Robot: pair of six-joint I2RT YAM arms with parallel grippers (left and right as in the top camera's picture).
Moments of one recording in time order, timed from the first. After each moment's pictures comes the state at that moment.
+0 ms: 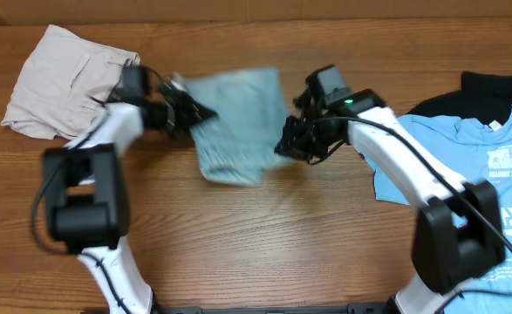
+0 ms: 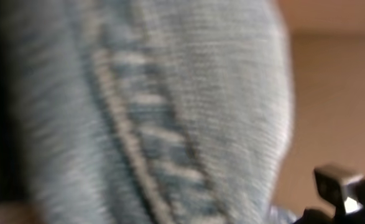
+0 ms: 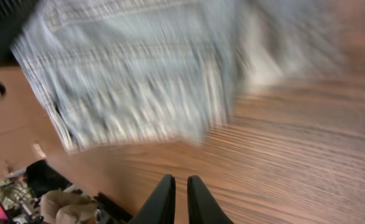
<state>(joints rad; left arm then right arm) 0.06 2.07 1.38 -0.43 0.94 -0.49 0.39 1.83 1.41 -0.85 -0.57 0.57</state>
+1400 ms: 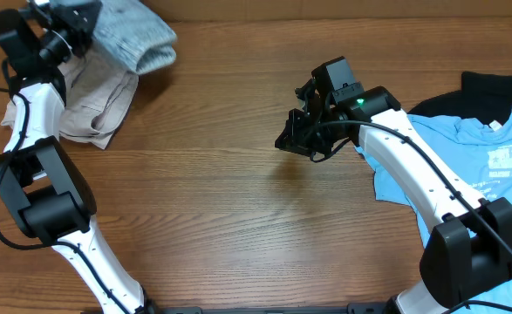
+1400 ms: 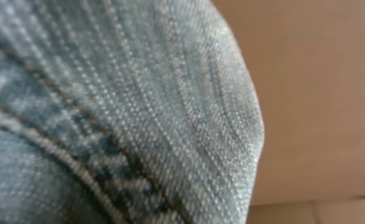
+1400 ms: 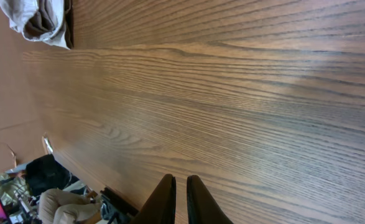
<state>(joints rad) 0.38 2.23 1.77 0.19 0.87 -1.02 0.39 1.76 1.43 -0.88 -0.57 0.55</state>
